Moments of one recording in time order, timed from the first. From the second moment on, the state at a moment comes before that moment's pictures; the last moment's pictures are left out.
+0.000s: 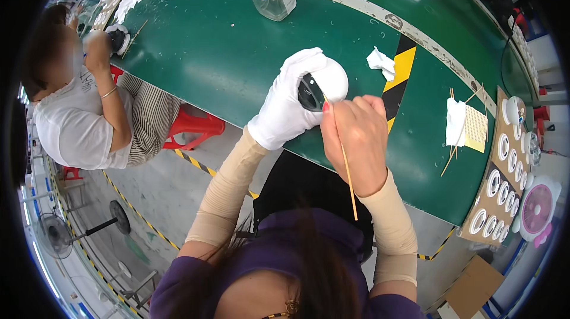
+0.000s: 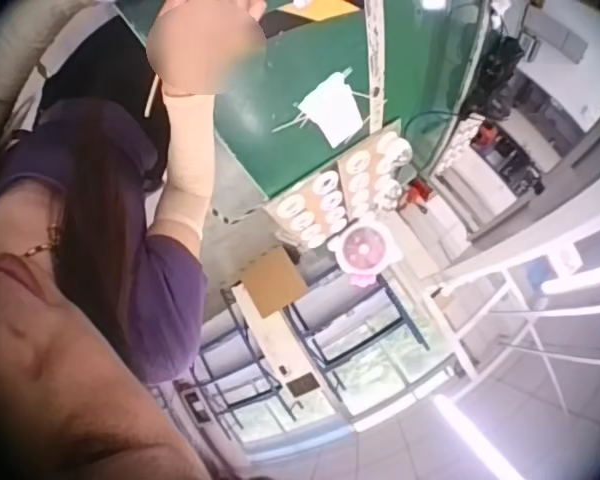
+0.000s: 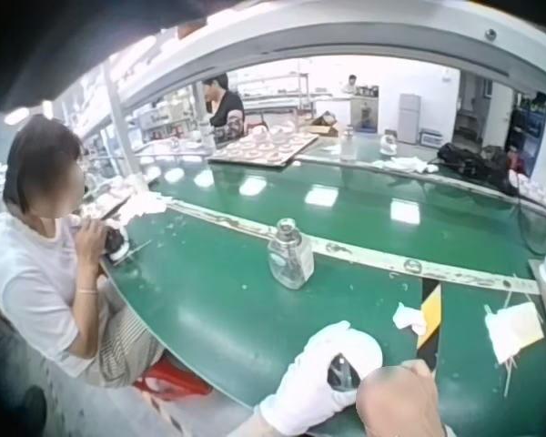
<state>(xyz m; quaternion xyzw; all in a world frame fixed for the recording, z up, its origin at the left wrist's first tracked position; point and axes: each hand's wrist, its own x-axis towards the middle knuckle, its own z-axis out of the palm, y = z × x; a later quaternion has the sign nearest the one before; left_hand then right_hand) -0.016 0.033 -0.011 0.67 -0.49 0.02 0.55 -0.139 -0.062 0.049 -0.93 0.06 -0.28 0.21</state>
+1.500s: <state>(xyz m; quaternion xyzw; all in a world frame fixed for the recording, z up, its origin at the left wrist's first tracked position) -0.026 0.034 0.004 0.79 -0.41 -0.03 0.45 -0.150 -0.086 0.051 -0.84 0.24 -0.36 0.34</state>
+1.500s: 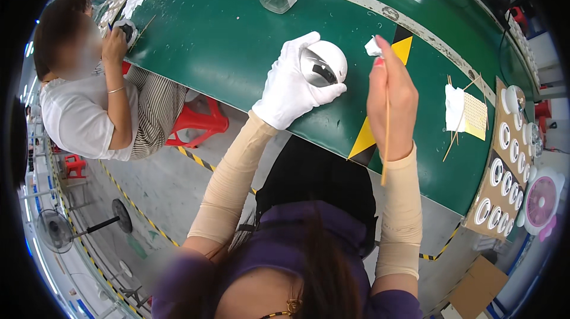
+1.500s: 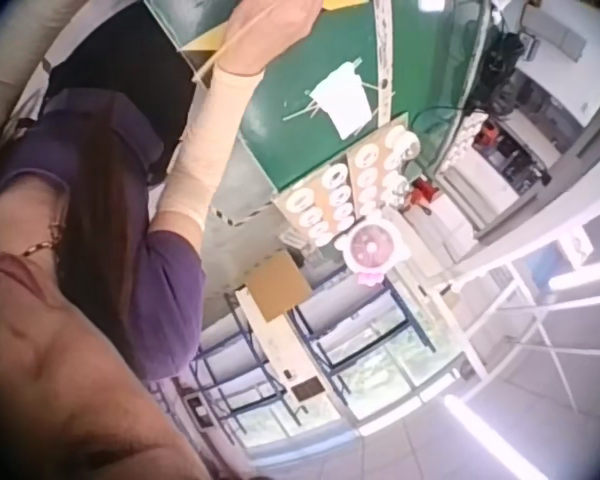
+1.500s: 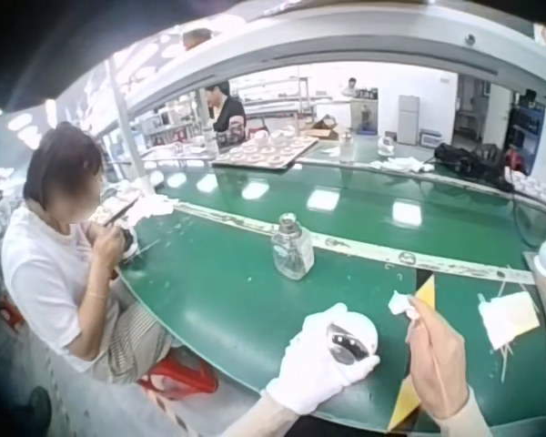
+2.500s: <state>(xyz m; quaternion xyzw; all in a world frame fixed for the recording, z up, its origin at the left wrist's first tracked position) -0.034 0.031 -0.002 0.79 -0.38 0.00 0.49 -0.164 -0.088 0.049 -0.77 0.07 -0.29 0.56</state>
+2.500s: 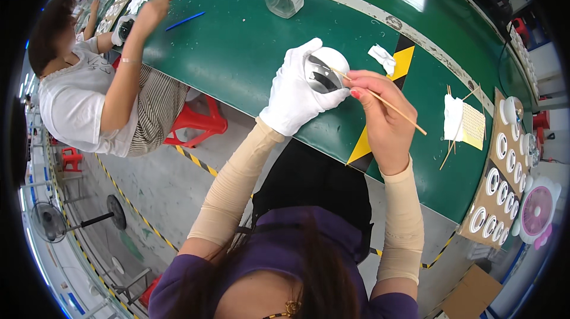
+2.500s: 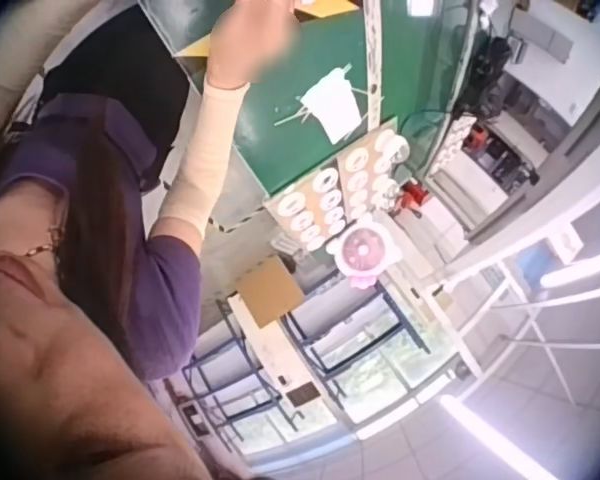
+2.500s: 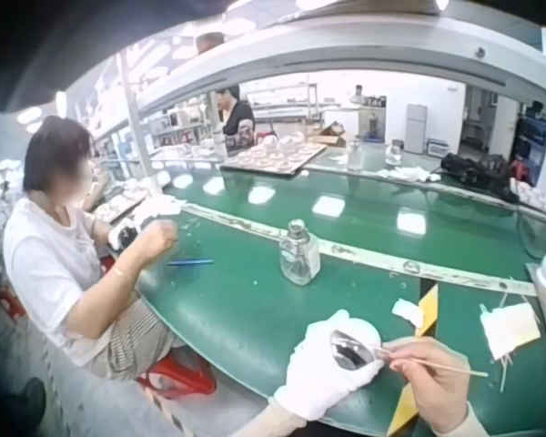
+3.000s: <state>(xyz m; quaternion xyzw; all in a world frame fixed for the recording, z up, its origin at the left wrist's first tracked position) -0.033 0.027 -0.012 0.75 -0.39 0.05 0.53 -0.130 -0.084 0.055 -0.93 -0.01 -0.35 0.06</state>
